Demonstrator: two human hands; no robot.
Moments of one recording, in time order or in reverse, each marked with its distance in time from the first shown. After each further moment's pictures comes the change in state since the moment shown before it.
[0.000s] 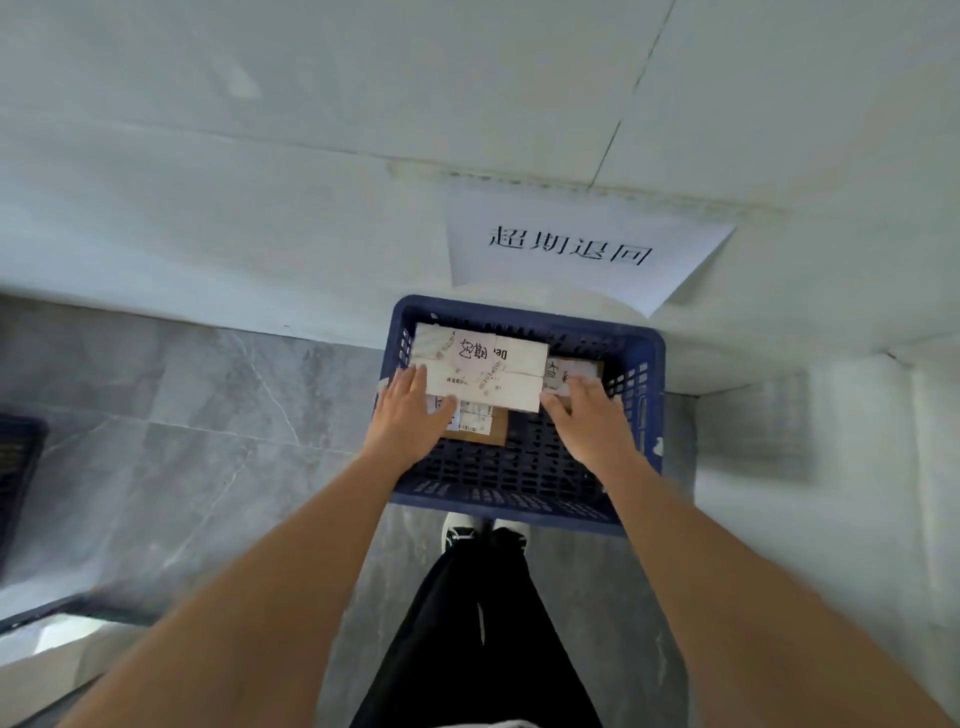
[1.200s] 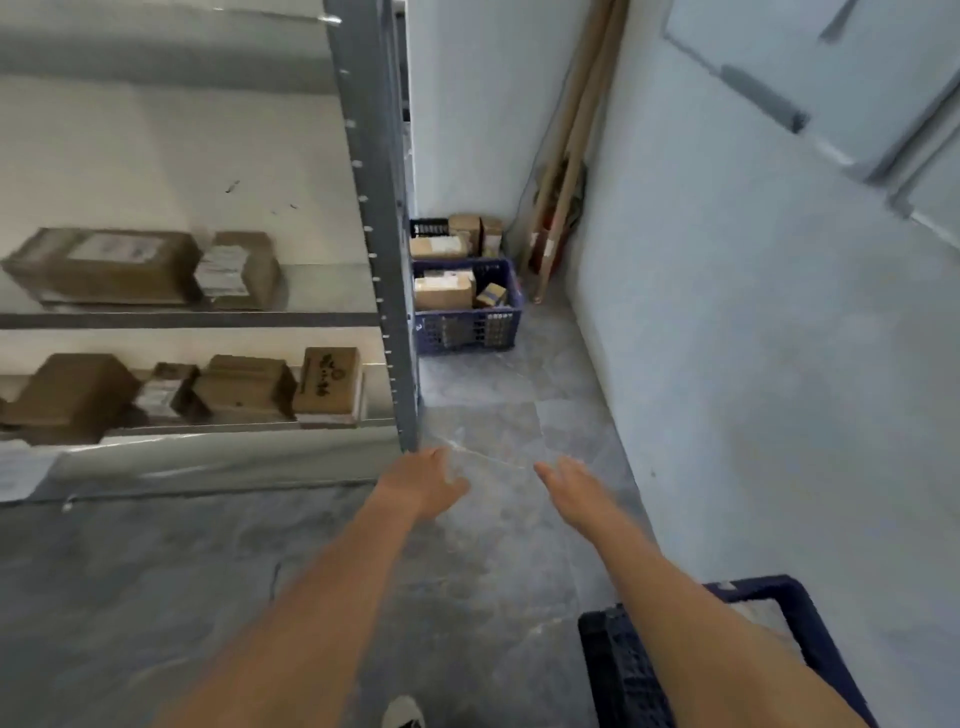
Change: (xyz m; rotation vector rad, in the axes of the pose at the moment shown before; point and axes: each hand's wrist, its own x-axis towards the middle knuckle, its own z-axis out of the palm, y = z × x) left_hand -0.532 -0.257 0.001 -0.467 0.507 -0.784; right_hand -0.362 -0.357 0.147 -0.621 -0.359 -0.983
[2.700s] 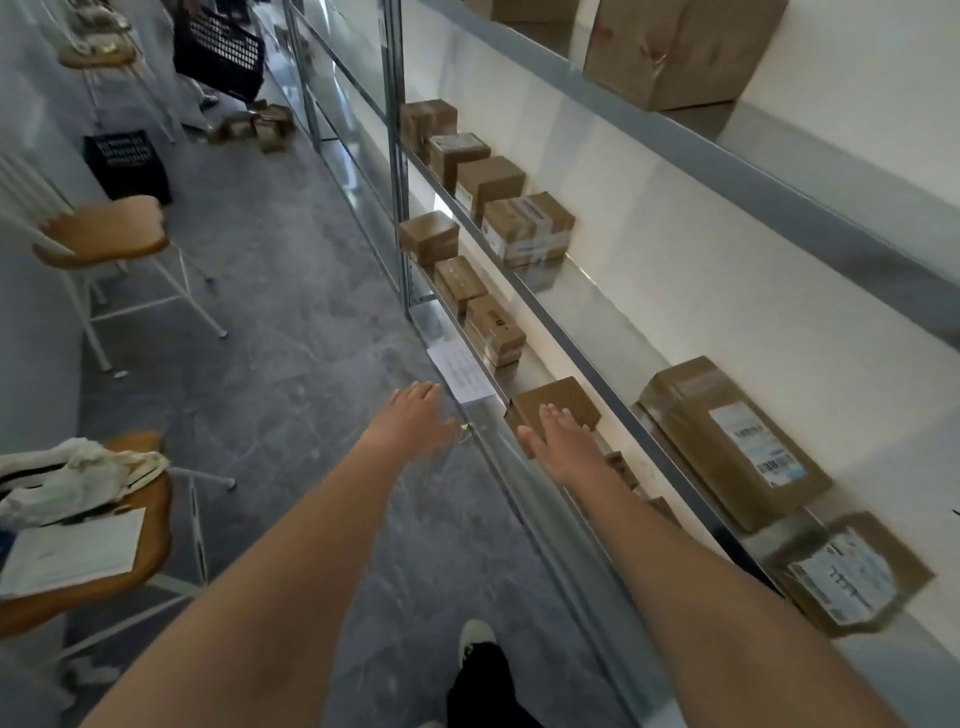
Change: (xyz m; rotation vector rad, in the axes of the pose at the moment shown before) left_hand -0.197 -0.603 -0.186 -0.439 0.537 -0.915; right_hand 0.045 -0.751 0.284 -0.763 -0.320 -1.192
